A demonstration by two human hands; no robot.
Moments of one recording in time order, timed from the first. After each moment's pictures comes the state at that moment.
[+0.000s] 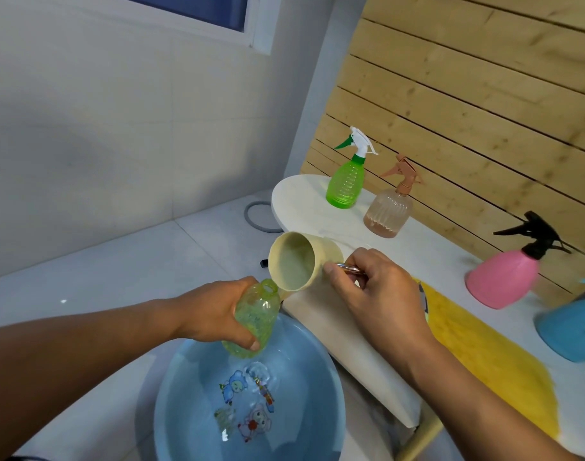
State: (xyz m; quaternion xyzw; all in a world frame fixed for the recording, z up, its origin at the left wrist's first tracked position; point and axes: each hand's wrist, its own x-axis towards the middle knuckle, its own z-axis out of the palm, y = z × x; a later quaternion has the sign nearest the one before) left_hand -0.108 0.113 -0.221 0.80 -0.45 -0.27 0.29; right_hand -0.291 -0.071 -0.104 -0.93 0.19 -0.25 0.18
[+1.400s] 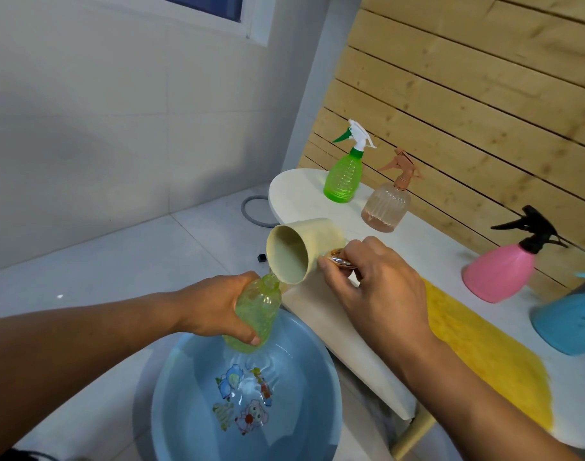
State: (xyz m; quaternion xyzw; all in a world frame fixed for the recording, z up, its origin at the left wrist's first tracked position) left_hand -0.111 0.108 -0.217 0.80 -0.46 -0.27 0.28; right_hand -0.296 -0.059 -0.094 -0.95 0.16 -0.27 0.04
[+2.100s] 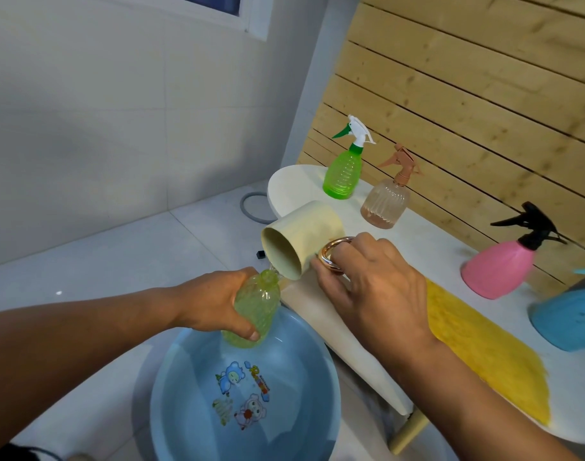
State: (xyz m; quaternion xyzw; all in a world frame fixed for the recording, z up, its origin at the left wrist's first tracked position) left_hand -0.109 0.107 -0.217 0.80 -0.46 -0.27 0.29; right_hand -0.298 -0.059 -0.101 -0.93 0.07 -0.34 -0.10
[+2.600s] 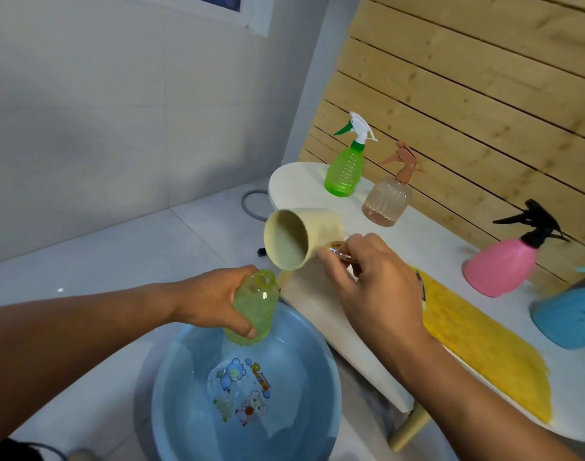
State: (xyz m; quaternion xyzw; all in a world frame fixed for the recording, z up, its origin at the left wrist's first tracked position) left_hand -0.107 0.110 -0.220 0.77 -0.46 -0.30 0.33; right_hand -0.293 -0.058 -0.104 -0.94 0.17 -0.28 0.08
